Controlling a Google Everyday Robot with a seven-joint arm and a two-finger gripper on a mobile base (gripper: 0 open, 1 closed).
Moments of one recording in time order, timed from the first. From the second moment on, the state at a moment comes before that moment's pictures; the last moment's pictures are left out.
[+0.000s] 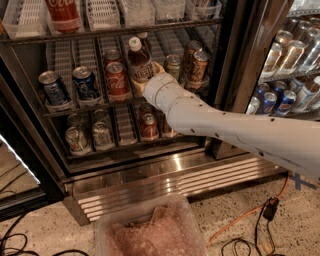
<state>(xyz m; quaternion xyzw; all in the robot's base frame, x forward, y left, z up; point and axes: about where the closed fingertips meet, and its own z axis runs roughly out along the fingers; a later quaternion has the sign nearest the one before) 0.728 0.043 0.876 -0.30 0.66 0.06 0.69</state>
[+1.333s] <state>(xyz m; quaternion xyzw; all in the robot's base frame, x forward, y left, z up) 0.705 0.039 0.863 -0.42 0.67 0.12 0.60</state>
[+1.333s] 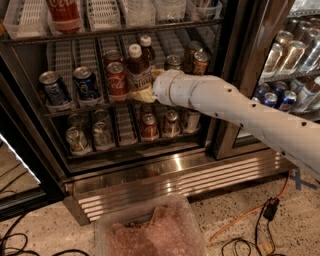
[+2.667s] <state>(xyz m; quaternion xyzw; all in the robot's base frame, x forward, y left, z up) 0.677 0.008 0.860 -0.46 0.69 0.13 0.54</state>
